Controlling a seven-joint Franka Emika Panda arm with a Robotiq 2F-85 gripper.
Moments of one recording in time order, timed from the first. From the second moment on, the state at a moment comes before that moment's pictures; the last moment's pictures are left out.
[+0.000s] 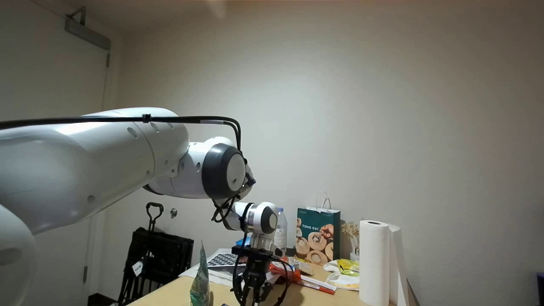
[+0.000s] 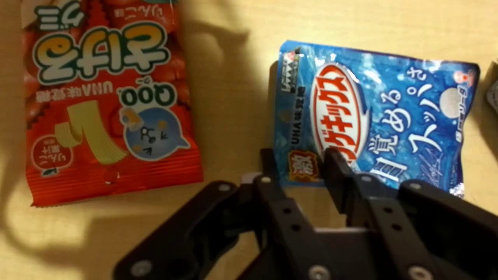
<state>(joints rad) 0.05 1.11 0.01 -1.07 0.01 1.73 0.06</state>
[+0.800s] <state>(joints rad) 0.02 1.17 0.01 -0.93 0.06 1.68 0.07</state>
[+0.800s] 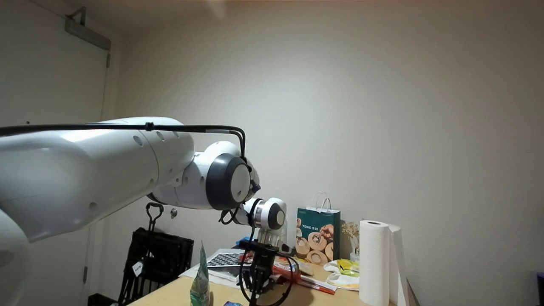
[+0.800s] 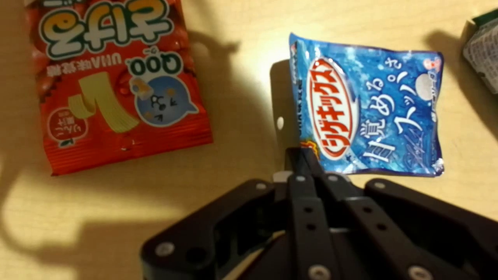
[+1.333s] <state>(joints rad) 0.03 1.03 -0.10 -1.07 0.05 1.68 0.24</state>
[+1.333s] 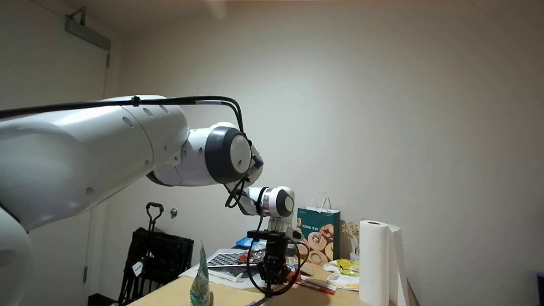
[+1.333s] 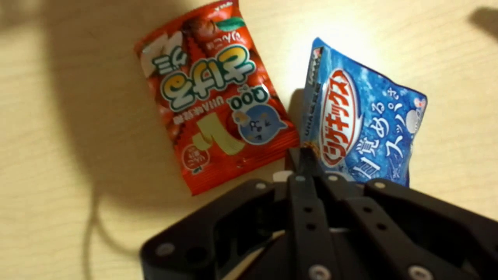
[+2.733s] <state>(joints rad) -0.03 0.74 -0.16 -1.53 0.09 1.78 0.44</state>
